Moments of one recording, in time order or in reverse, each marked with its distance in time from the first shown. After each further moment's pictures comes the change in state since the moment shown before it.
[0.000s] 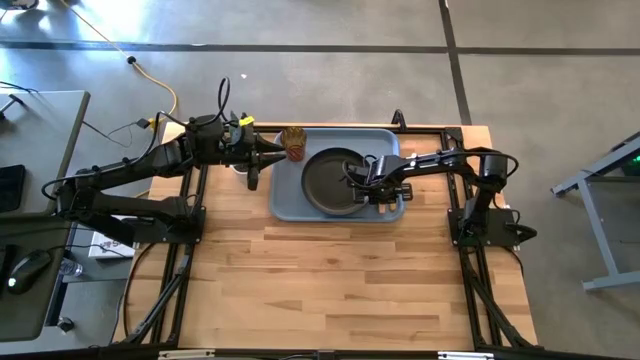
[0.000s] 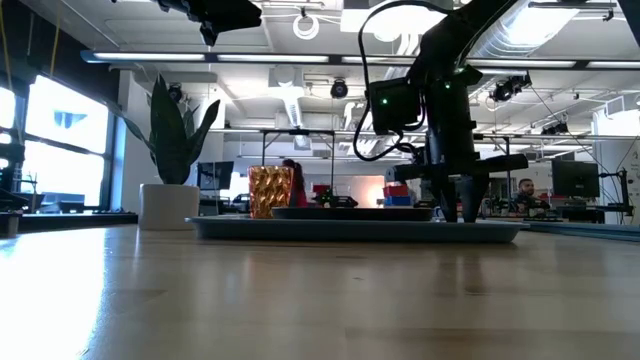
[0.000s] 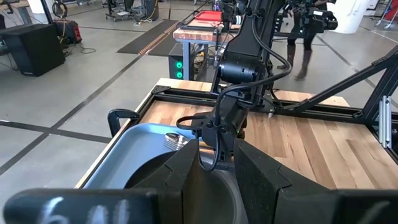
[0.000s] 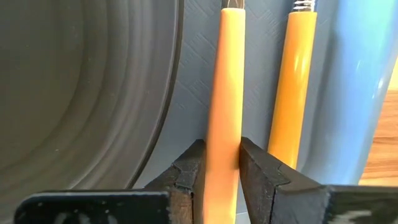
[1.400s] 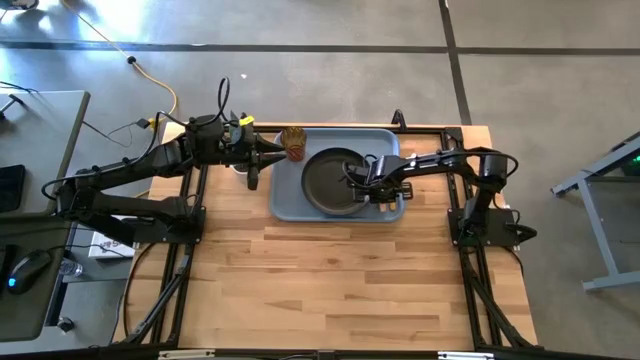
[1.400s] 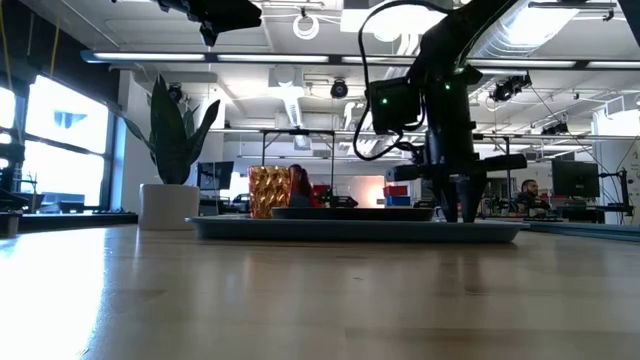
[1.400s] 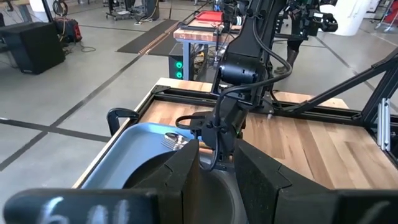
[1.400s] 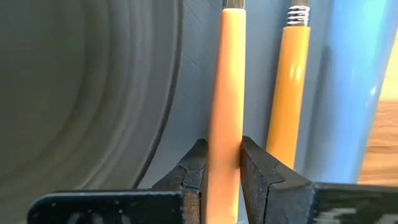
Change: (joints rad) left arm 0.000 0.000 0.000 0.000 0.000 -0.015; right arm 0.000 0.001 0.000 -0.001 0.033 -0.007
